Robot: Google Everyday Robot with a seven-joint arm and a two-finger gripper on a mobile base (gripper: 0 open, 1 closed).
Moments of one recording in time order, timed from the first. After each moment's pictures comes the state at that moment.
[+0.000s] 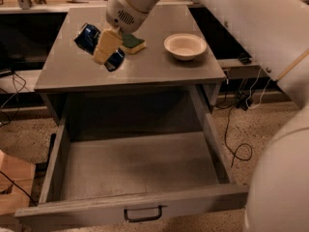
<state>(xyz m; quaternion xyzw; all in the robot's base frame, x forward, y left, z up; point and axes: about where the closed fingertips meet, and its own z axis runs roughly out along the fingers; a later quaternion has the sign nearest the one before) 0.609 0.125 0.956 -0.66 0.67 0.18 0.28</state>
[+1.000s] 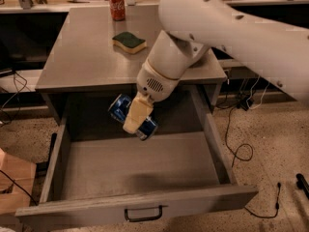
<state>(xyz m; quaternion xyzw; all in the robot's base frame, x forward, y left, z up) 0.481 0.041 0.843 -0.58 0.78 0.20 0.12</state>
